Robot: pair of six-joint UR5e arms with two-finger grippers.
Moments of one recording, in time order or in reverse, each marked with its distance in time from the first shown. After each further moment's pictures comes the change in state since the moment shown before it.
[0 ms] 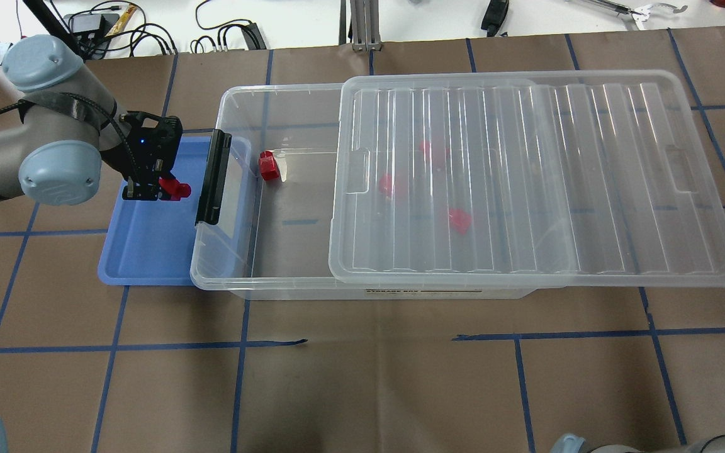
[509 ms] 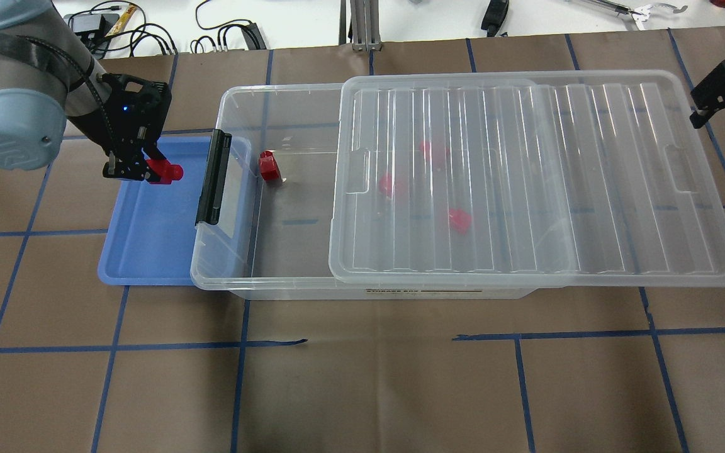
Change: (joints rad) left arm -0.022 0.104 0.091 -0.205 -0.003 -0.019; right arm 0.122 -0.053 -0.071 0.100 0.029 0.076
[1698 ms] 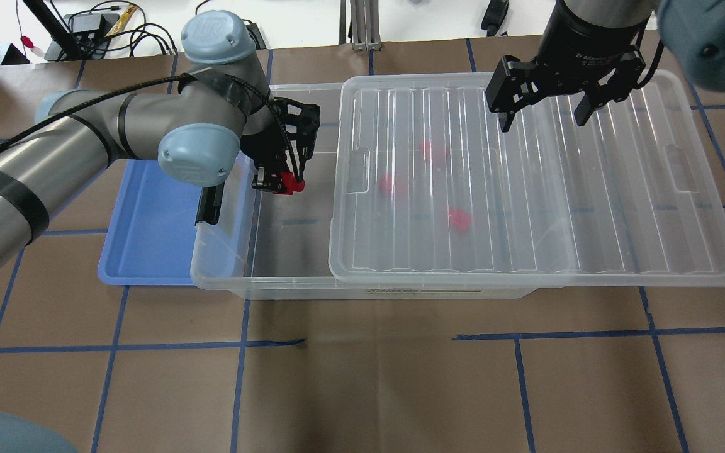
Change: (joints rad) left arm -0.352 -0.134 0.118 -0.010 0.004 -0.313; right arm 0.557 -0.106 -0.072 0.174 0.006 0.542
